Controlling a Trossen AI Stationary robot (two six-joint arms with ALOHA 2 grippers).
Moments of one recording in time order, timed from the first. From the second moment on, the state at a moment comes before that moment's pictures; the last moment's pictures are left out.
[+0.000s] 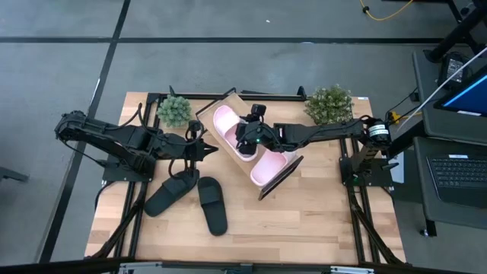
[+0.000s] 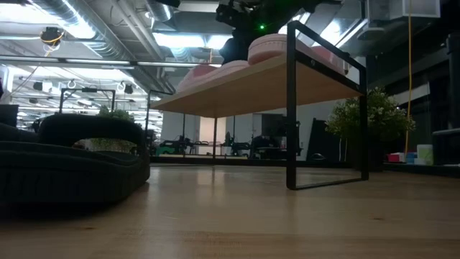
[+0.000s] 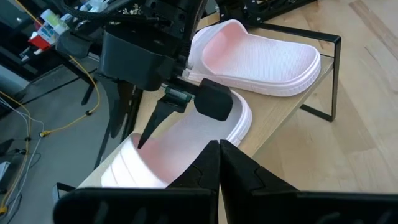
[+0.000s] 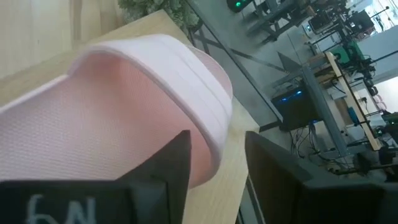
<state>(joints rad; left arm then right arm) -0.22 1.07 1.03 -0.50 -0.46 0.24 -0.03 1.79 1.39 -0.19 0.67 -0.41</state>
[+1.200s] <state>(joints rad) -0.22 1.07 0.89 -0.45 -0.59 0.19 -0.01 1.73 1.89 -0.86 0.61 -0.13</state>
